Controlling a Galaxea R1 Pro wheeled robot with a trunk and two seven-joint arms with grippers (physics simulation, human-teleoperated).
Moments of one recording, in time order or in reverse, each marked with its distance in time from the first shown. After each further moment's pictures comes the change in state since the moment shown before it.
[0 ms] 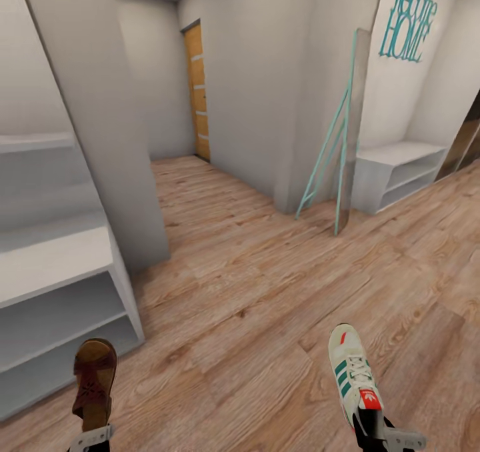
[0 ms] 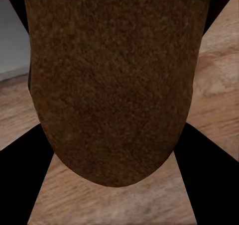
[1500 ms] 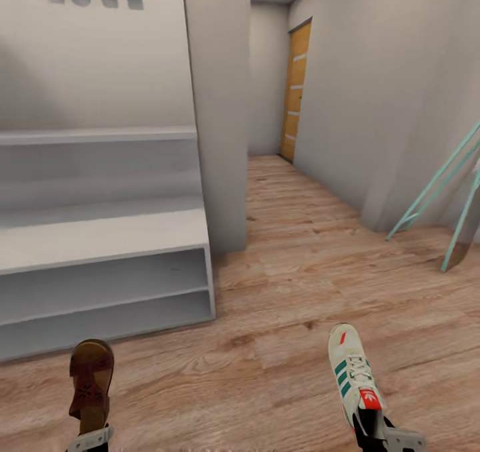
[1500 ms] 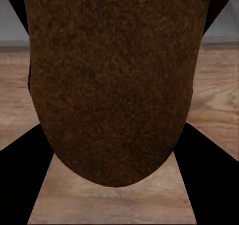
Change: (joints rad) left arm 0.000 0.001 0.004 0.030 0.008 -0.081 0.001; right arm 0.000 0.000 0.000 -0.001 0.000 0.000 0.000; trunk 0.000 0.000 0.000
